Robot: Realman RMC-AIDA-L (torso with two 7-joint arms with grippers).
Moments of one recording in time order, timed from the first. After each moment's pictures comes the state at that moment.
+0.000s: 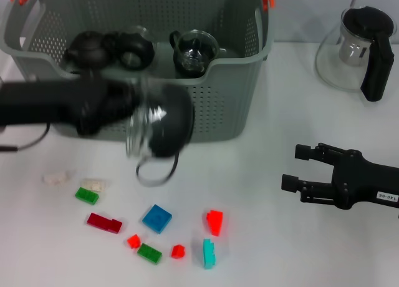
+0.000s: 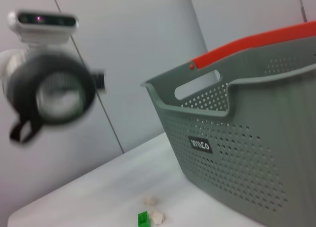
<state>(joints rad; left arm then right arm) -0.64 -2.00 0.40 0.68 2.04 2.01 -1.53 0.41 2.06 -0.83 -0.53 -1.79 -1.57 1.31</state>
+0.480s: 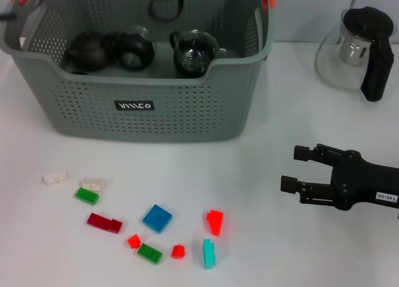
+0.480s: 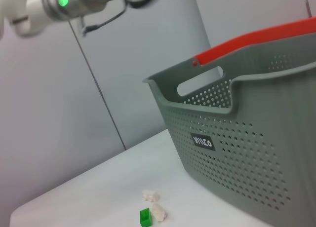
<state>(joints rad) -0.76 -1.97 0.53 0.95 1.91 1.65 -1.92 0.42 2.06 -0.83 -0.53 -1.80 -1.58 1.31</state>
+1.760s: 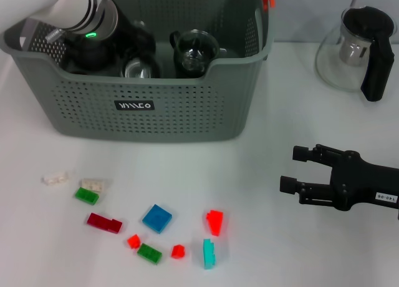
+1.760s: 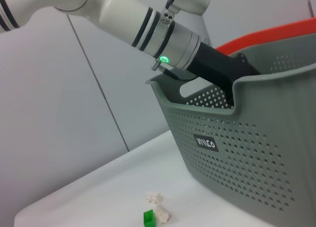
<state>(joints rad) -0.93 -2.07 1.25 0.78 2.86 0.79 -2.25 0.42 2.06 -0.83 -0.53 -1.80 -1.58 1.32</state>
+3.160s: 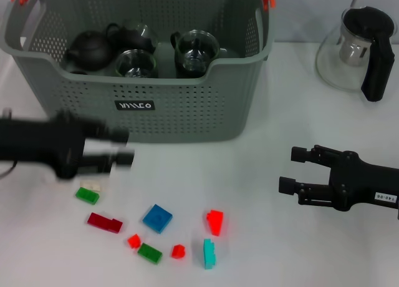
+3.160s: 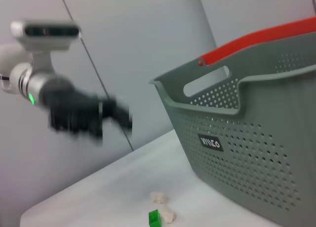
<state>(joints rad) -0.55 -2.04 0.45 0.92 2.25 1.96 -1.54 0.42 2.06 -0.84 -0.53 -1.80 -1.59 1.33</state>
